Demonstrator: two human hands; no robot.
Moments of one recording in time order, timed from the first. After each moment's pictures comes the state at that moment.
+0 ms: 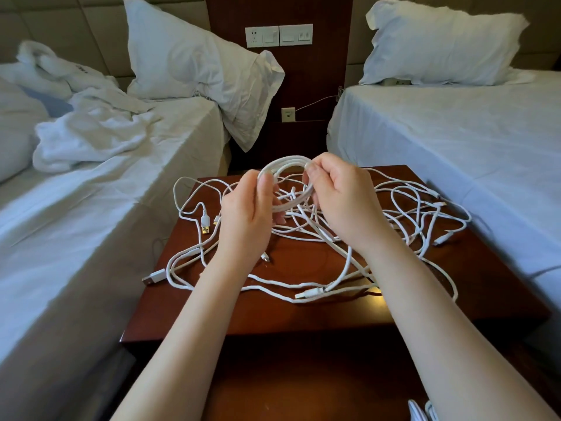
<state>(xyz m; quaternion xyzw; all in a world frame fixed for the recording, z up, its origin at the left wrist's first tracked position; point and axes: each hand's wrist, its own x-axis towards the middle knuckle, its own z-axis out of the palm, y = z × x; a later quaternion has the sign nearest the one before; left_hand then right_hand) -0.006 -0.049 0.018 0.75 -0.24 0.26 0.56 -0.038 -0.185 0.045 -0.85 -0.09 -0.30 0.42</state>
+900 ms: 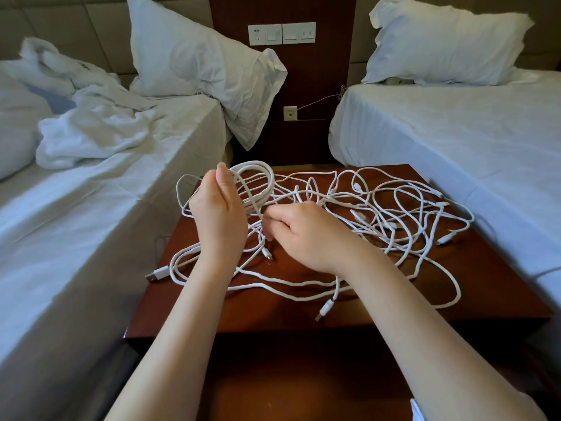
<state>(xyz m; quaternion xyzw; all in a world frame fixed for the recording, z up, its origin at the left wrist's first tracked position) 0.015 -0.029 0.010 0.75 -0.09 0.42 0.51 -0.041 -0.158 0.030 -0.93 -0.19 -0.06 0.32</state>
